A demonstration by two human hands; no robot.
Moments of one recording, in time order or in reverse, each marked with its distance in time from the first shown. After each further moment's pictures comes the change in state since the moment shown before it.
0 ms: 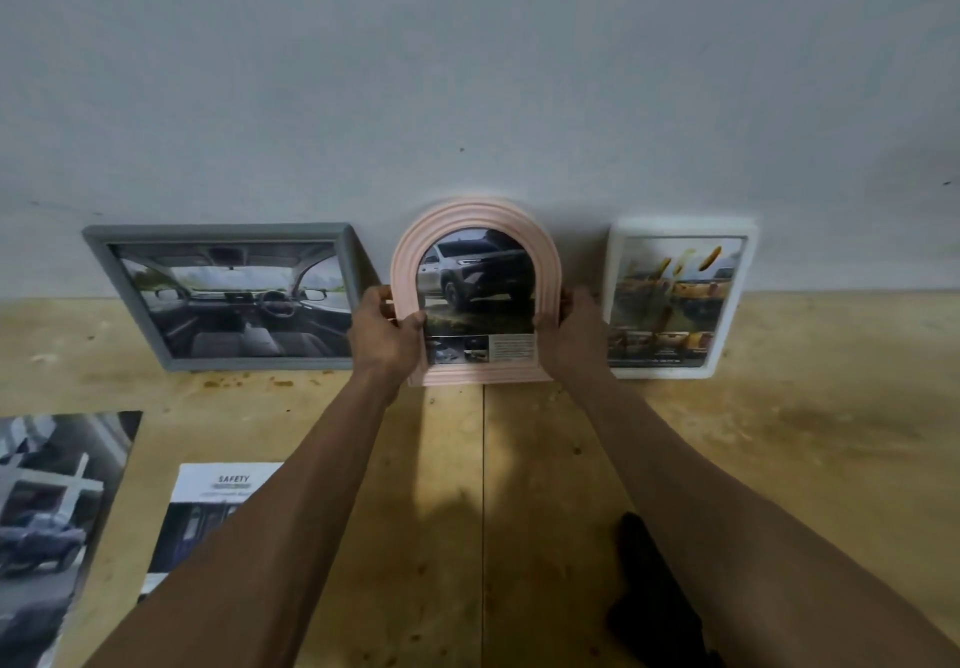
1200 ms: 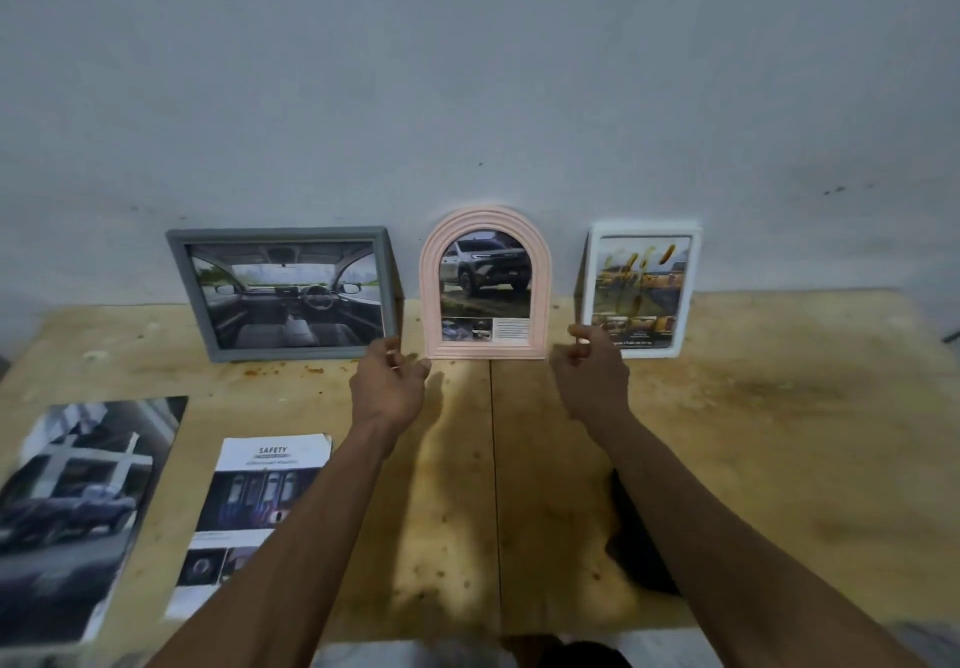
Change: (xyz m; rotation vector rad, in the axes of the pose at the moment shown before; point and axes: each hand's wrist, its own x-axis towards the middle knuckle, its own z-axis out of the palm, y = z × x) left_hand -0.092 -0.047 -0.068 0.045 -0.059 0.103; right_hand -0.116 0.014 -0.025 0.038 0.155 -0.059
